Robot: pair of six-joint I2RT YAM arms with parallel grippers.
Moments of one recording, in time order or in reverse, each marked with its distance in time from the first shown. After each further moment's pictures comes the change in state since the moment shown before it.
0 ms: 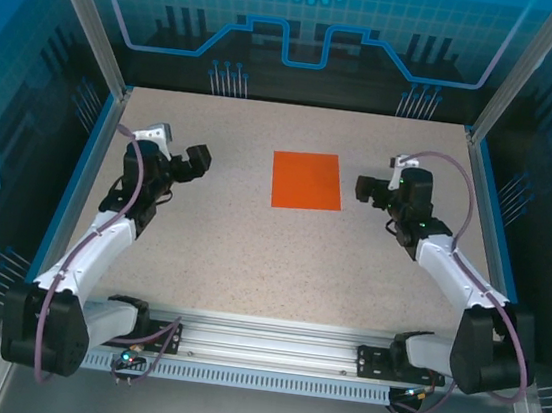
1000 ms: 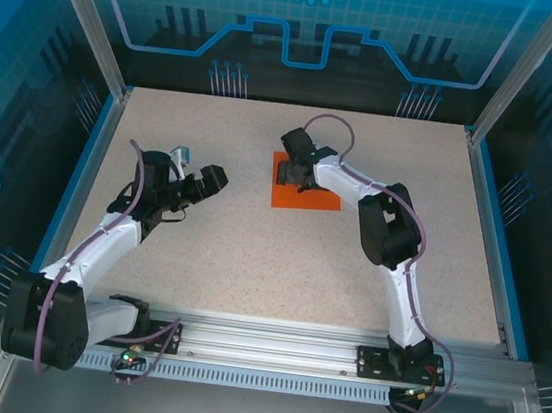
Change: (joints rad) left arm -0.035 0.035 -0.059 -0.070 0.301 -0.227; right arm 0.356 1.001 1.012 -0.594 0.227 0.342
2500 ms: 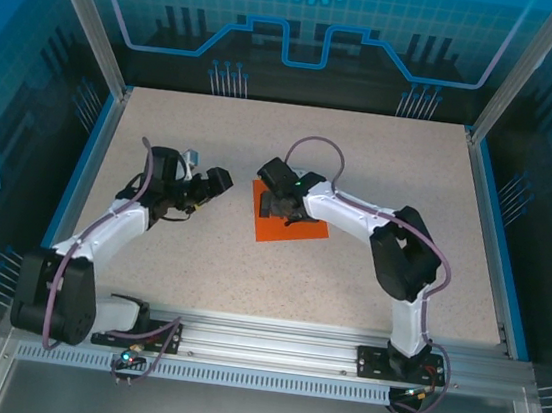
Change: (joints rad) left arm -0.009 0.152 0.079 -0.082 0.103 -0.034; right arm 0.205 -0.312 -0.304 -0.061 0.008 0.168
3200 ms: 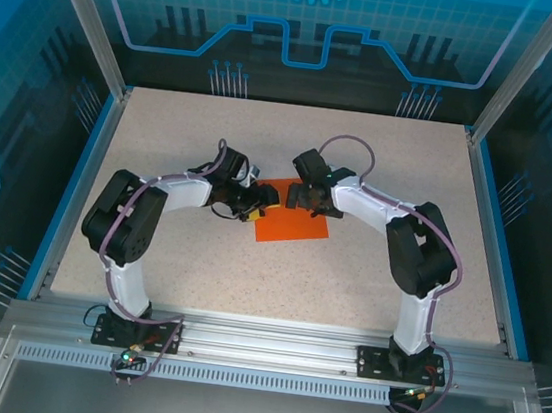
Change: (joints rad) left arm -0.254 0.549 0.295 0.025 0.094 -0.079; right arm -0.177 -0.021 -0.117 0.089 -0.075 -0.063
